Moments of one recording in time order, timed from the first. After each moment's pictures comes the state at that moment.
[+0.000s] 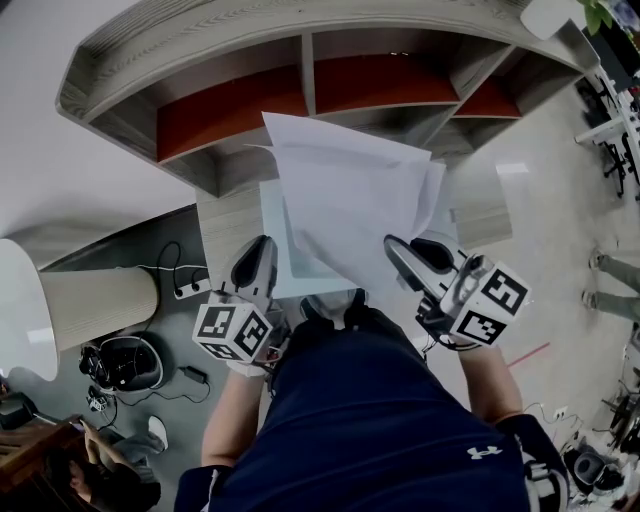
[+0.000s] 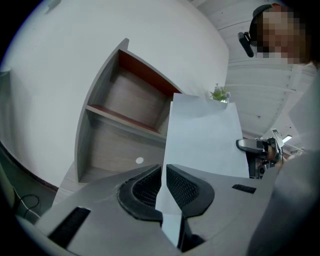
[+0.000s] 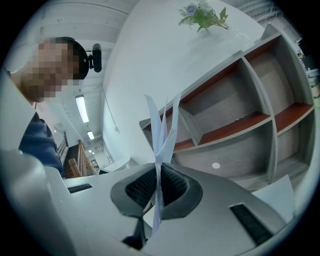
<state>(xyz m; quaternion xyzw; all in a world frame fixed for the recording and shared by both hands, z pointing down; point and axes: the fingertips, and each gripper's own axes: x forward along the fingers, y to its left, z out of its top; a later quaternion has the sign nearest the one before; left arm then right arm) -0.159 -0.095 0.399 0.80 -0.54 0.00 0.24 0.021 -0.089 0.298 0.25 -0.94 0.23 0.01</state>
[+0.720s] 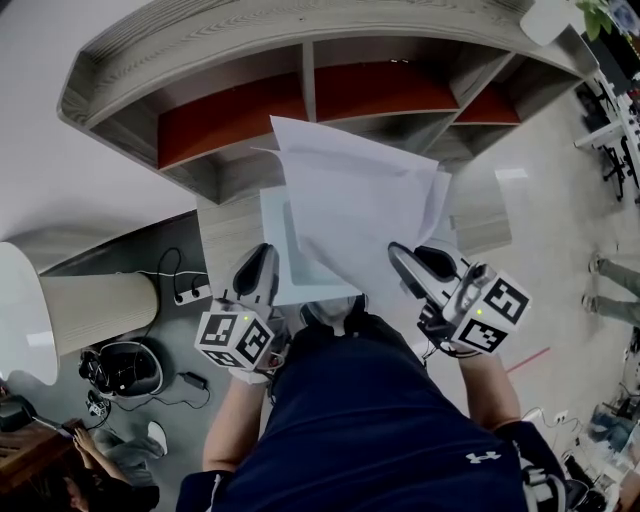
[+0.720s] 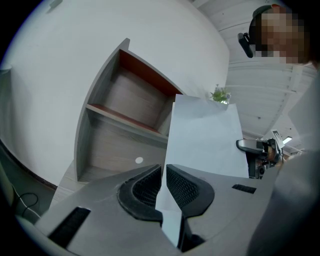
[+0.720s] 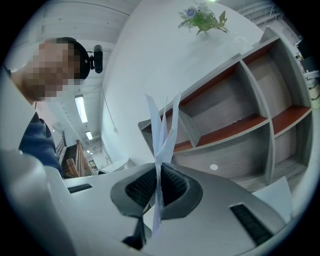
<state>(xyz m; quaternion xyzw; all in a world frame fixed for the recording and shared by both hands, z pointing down) -0.160 -0.091 0.400 0.80 -0.54 0.00 0.25 0.024 -0.088 0.298 0.26 -0.94 0.22 0.01</state>
